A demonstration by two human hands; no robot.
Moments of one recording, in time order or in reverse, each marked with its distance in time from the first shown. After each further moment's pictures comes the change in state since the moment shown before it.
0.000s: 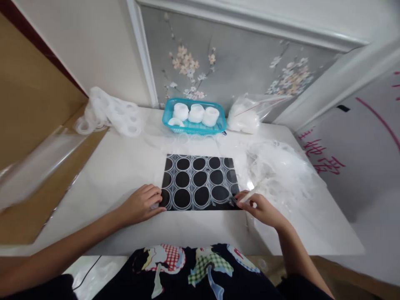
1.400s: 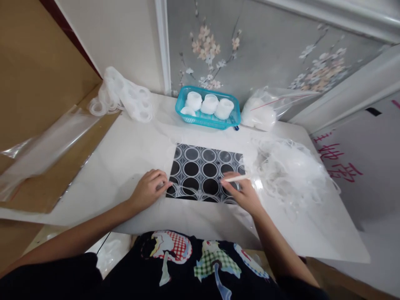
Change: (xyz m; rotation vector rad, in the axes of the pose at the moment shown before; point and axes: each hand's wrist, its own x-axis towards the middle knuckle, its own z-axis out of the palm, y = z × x) left_hand -0.001 0.017 0.016 -0.016 0.246 -0.336; right_hand 0.053 -0.045 0.042 0.091 0.360 -0.251
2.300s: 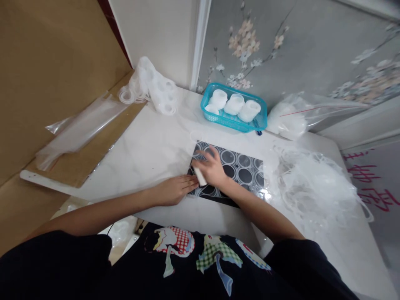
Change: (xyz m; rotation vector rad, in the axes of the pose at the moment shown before) left_hand -0.016 0.003 0.017 0.016 -0.443 0.334; right_hand 0.102 0.002 0.115 -0.284 -0.055 -0.568
